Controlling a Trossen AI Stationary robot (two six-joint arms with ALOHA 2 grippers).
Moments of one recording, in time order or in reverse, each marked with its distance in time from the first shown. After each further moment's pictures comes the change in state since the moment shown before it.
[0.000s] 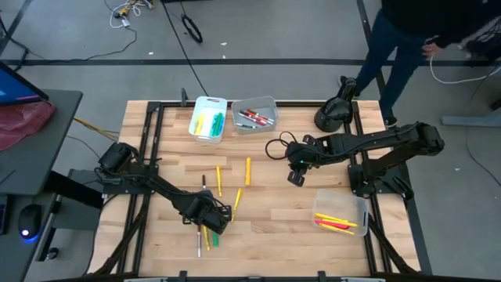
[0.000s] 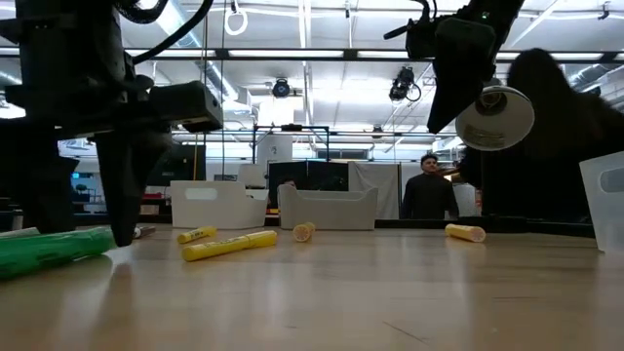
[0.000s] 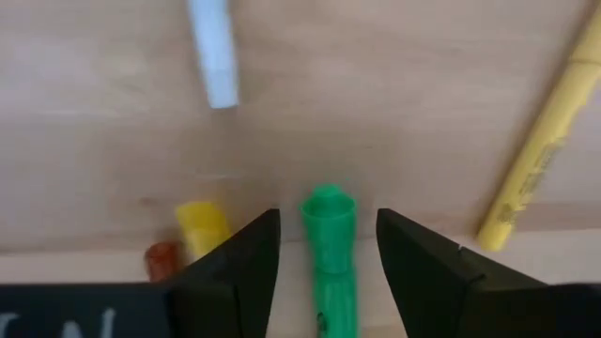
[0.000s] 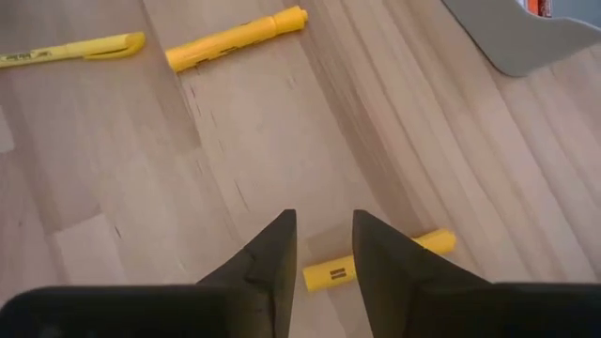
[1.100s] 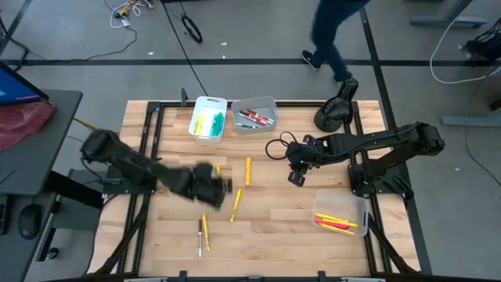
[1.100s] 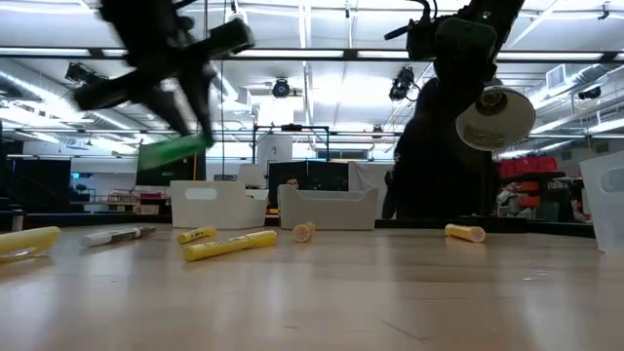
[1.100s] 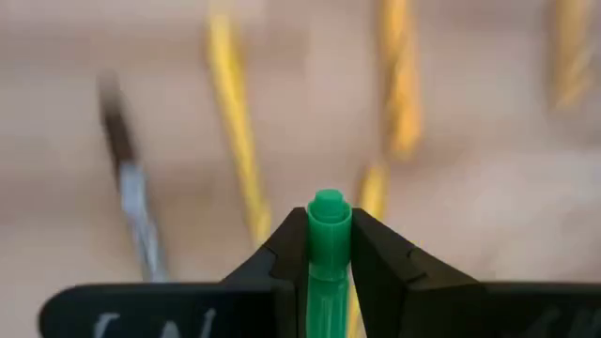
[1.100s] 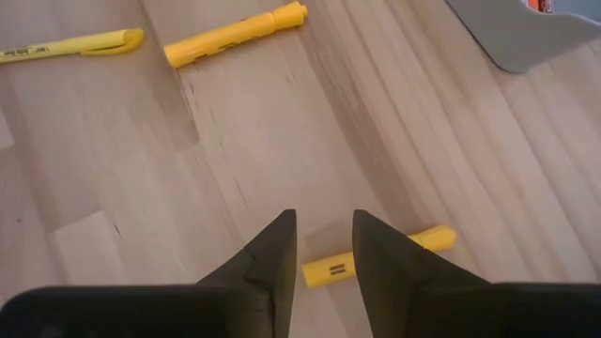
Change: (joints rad) left arm 0.135 -0.236 -0.003 -0.120 -0.380 0.280; right arm 0.000 0.000 0.000 -0.007 -0.001 0.001
